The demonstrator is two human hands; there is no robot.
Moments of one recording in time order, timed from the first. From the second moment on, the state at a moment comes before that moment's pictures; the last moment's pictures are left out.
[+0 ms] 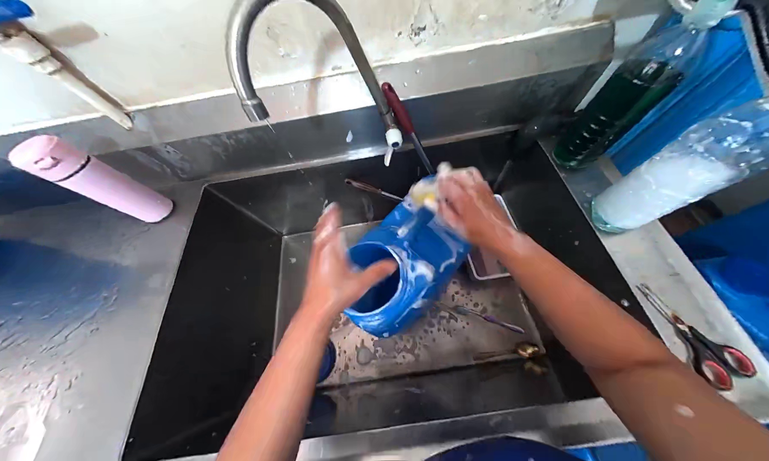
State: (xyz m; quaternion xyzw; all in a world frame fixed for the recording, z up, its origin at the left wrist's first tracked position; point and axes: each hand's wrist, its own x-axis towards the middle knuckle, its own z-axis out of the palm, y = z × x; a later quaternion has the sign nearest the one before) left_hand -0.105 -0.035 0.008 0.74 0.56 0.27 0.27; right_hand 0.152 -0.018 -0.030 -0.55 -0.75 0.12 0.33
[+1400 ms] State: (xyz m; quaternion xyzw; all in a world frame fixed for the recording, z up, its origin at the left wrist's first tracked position) left_hand -0.271 -0.056 -0.104 0.66 0.63 0.11 0.39; right_hand -0.081 -0.101 -0.108 -0.62 -0.73 0.20 0.20
